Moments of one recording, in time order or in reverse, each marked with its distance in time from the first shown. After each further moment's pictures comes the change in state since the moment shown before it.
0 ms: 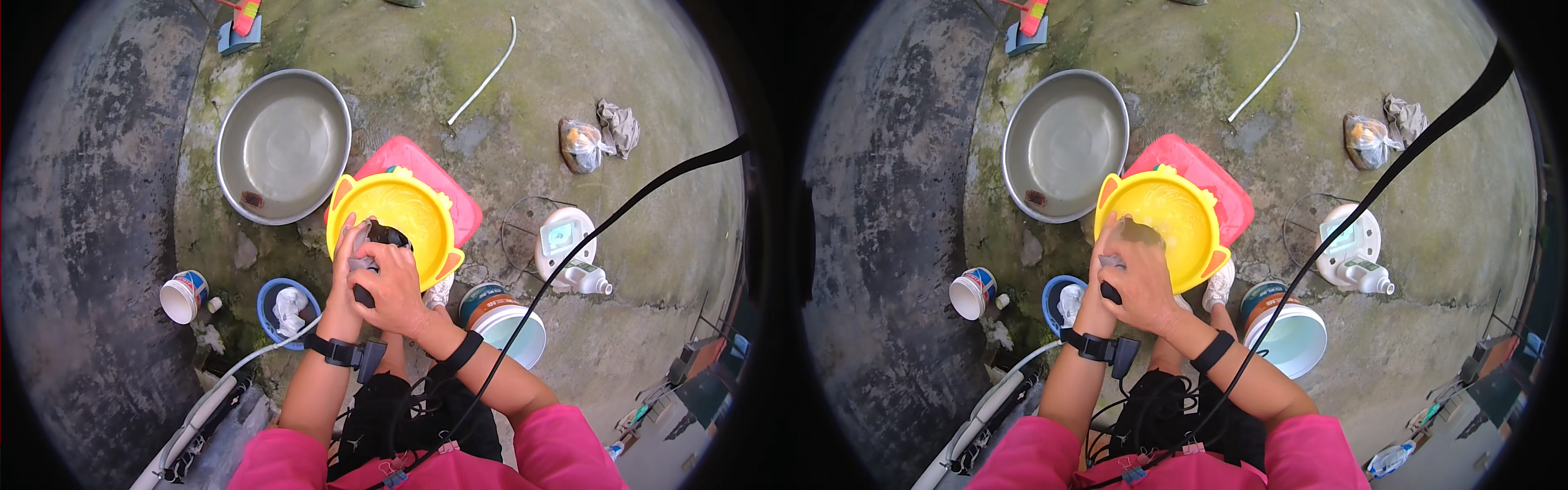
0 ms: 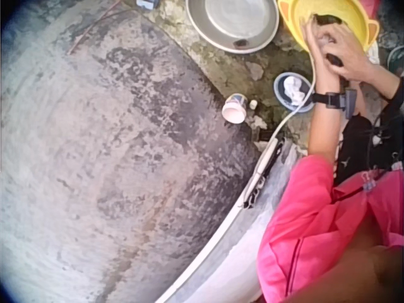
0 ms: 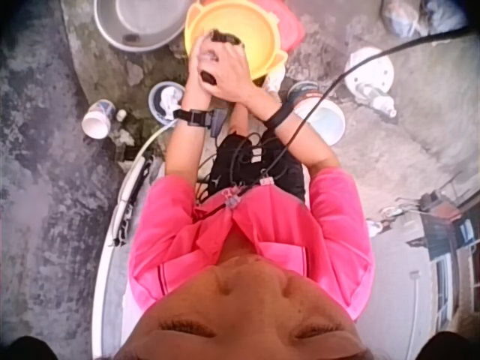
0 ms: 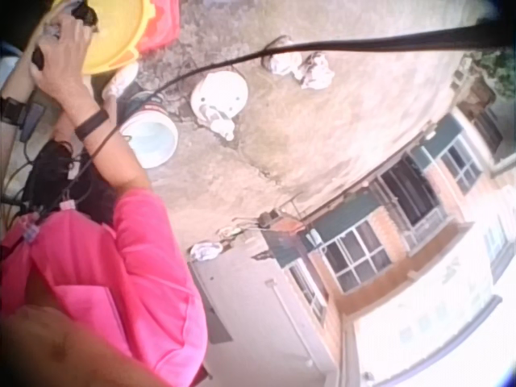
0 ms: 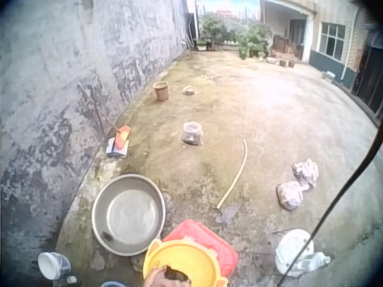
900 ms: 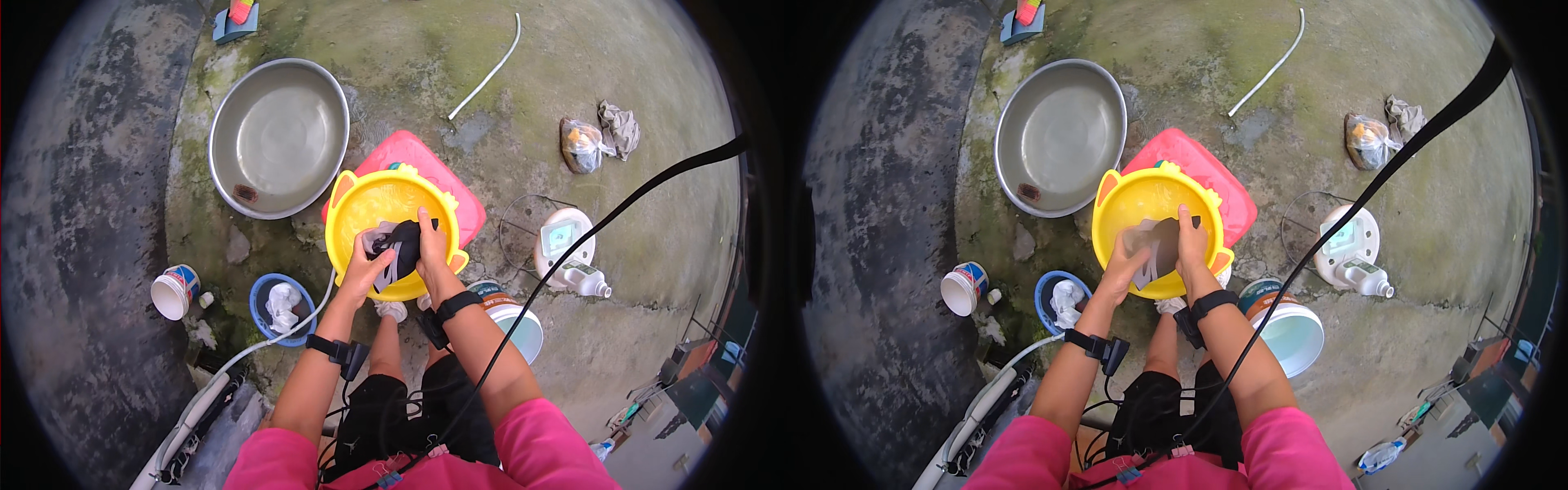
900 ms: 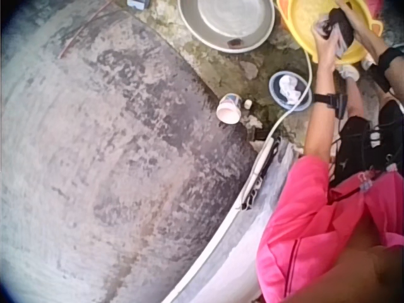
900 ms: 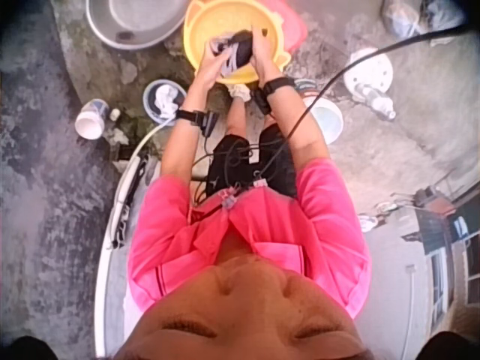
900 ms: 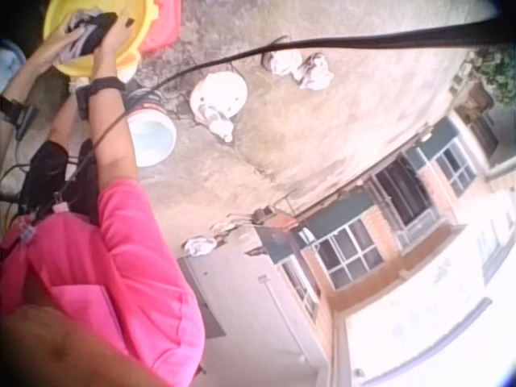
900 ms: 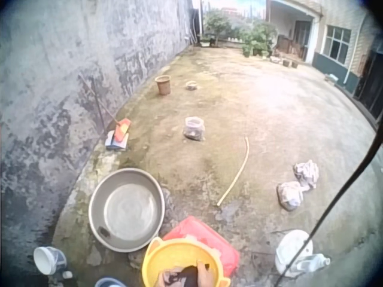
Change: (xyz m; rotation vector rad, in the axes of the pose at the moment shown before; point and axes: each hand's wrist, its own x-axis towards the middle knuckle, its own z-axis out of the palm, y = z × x) left_hand -0.006 -0.021 -0.005 0.732 -0.040 0.063; right_hand -0.028 0.143 0.058 0.881 0.617 1.352
